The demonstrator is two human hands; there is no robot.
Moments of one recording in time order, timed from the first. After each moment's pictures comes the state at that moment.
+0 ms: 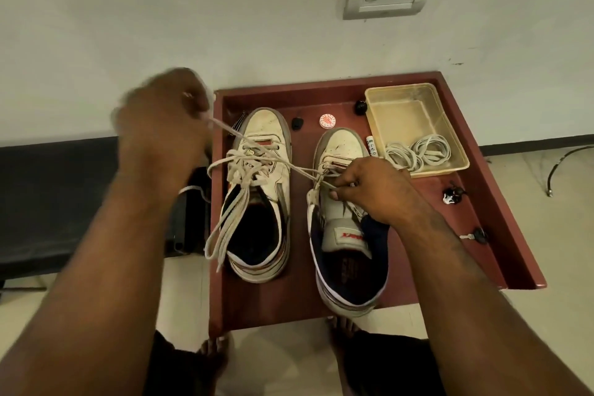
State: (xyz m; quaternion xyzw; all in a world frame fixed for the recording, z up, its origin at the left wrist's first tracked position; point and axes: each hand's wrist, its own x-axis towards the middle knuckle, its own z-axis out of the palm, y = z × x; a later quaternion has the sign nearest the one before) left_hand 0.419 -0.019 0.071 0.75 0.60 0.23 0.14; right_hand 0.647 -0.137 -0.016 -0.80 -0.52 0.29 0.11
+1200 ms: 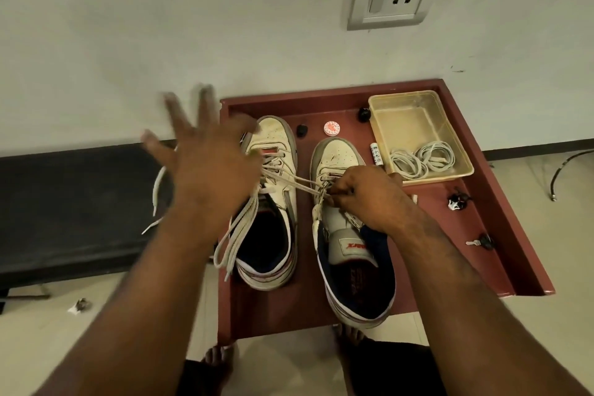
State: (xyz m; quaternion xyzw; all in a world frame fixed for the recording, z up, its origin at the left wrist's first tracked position) left_hand 0.438 -0.043 0.054 0.79 0.60 0.04 0.07; right_hand 0.635 -0.133 -0.016 -0.79 -0.56 0.24 0.09
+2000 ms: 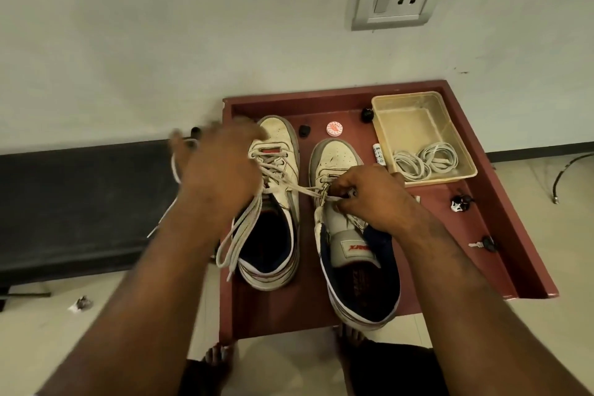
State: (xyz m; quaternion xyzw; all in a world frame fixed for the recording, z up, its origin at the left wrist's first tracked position) left_hand 0.430 -0.031 0.040 0.81 0.58 0.00 0.10; right_hand 0.633 -0.132 -0.009 -0.78 -0.56 0.25 0.08
